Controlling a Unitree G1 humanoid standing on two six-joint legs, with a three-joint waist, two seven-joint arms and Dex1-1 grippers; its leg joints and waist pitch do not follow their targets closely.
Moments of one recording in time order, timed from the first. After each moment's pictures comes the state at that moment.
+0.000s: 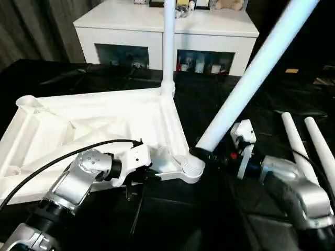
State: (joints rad) left arm -0.37 0.51 -0.36 0.20 0.00 0.21 -1.13; right arm -0.18 -0.44 0.15 -0.14 0.36 0.40 0.80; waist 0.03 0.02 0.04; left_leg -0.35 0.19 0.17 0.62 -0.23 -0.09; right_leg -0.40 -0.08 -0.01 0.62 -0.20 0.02
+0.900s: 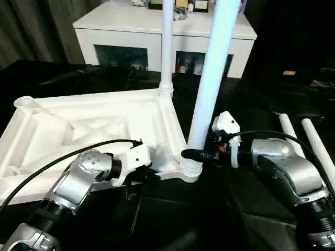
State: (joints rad) left arm -0.37 0.51 -0.36 0.22 0.01 0.21 -1.12; right arm -0.39 -0.48 0.25 0.01 0.32 0.52 0.95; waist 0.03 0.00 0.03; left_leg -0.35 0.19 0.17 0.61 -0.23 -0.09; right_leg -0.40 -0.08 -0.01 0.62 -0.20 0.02
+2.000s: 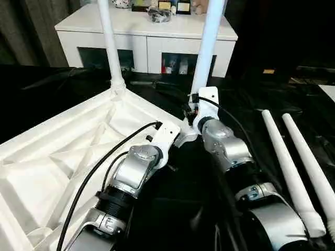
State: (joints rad) left arm -0.53 0.00 -0.24 0.34 0.12 0.72 -0.42; right arm -0.77 0.03 0.05 0.74 0.13 0.27 -0.04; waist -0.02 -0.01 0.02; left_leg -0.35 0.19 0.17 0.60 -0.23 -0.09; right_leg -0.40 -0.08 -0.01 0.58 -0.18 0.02
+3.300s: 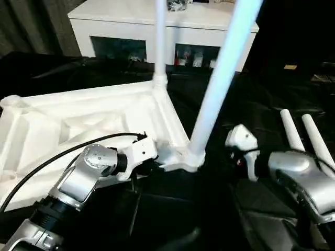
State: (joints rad) left arm -0.40 0.50 -0.37 0.12 0.00 0.34 -1.06; right arm -0.27 -0.63 0.27 -0.07 0.27 0.44 0.87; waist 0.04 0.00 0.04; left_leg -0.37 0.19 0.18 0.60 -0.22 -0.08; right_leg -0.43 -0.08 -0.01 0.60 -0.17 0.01
